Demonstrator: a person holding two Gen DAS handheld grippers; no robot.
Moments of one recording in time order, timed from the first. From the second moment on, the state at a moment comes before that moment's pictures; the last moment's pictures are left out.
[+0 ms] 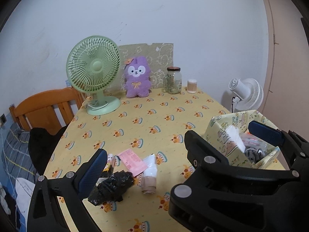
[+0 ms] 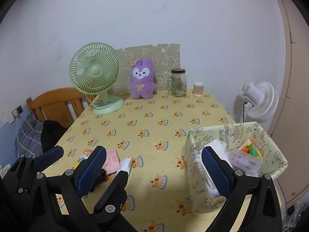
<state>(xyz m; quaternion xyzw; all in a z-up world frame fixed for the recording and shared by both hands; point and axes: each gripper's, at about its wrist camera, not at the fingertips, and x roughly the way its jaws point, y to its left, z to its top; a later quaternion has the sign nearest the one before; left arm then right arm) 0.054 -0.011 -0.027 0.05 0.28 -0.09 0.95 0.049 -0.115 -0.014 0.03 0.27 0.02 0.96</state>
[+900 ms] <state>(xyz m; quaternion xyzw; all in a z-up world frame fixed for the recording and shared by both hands) 0.073 0.042 -0.108 0.04 0.34 -0.03 0.94 0.083 -0.061 -0.096 0.00 0.31 0.07 0.95</state>
